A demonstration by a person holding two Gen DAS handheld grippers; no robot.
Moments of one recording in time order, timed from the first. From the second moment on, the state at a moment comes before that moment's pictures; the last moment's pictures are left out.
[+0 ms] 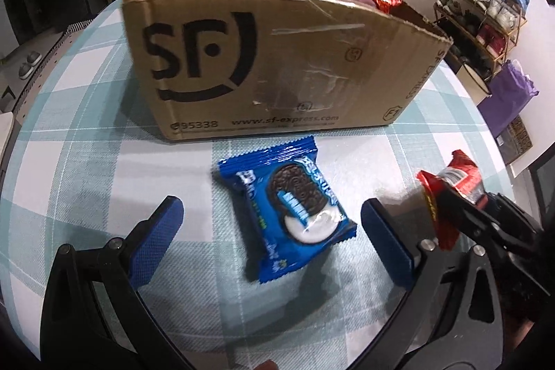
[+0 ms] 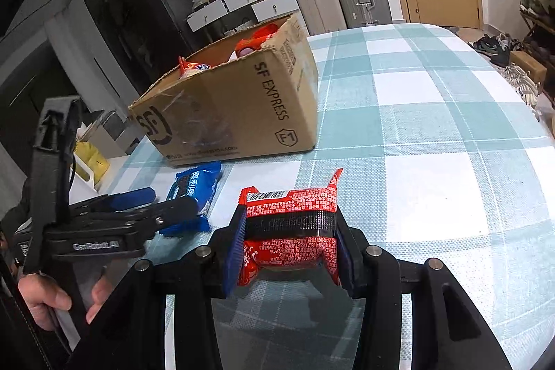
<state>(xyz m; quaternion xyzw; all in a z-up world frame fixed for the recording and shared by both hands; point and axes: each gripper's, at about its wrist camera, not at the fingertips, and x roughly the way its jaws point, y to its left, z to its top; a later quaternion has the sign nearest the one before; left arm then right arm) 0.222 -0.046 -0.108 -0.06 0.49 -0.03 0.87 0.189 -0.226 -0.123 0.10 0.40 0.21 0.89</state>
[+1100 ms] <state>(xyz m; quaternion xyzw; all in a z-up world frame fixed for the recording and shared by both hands) 0.181 -0.027 -0.092 -0.06 0.45 -0.11 0.88 0.157 -0.212 -0.100 0.09 0.38 0.23 0.89</state>
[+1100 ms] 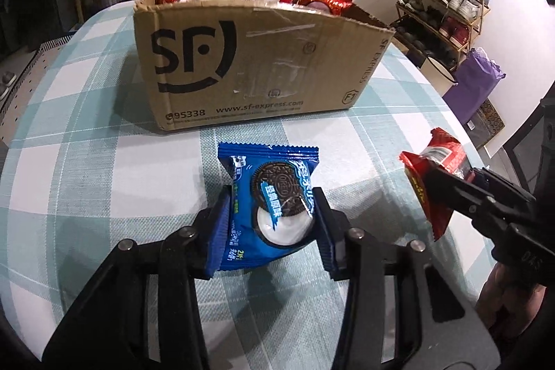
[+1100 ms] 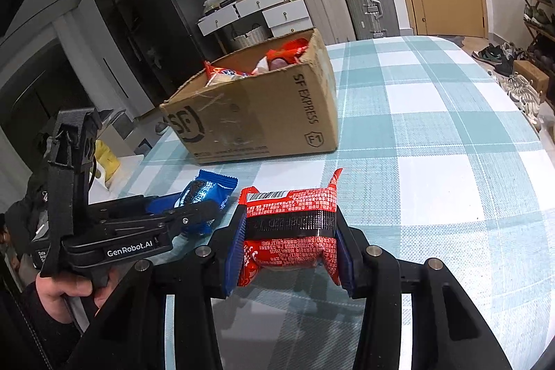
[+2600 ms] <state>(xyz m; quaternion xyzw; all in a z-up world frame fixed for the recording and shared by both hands) 0.223 0.032 0.071 -0.04 0.36 -0.14 0.92 0.216 -0.157 0.027 0.04 0.32 0.27 0.91</state>
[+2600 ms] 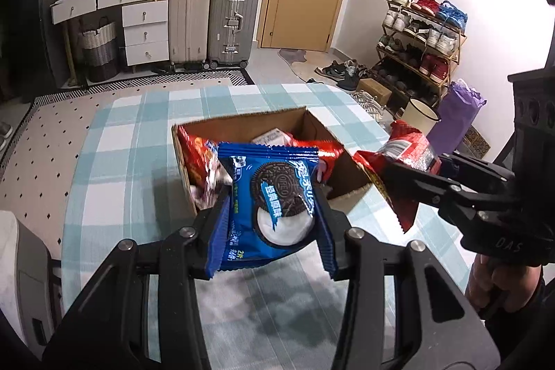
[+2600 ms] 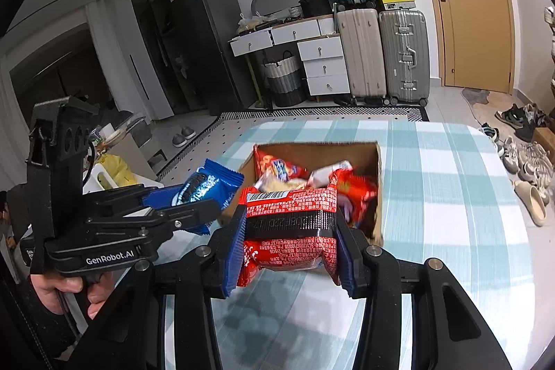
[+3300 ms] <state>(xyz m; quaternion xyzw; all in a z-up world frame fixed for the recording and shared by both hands) 0.336 0.022 0.045 -0.04 0.40 -0.15 0.91 0.320 -0.142 0.028 0.05 0.34 0.27 0.90</state>
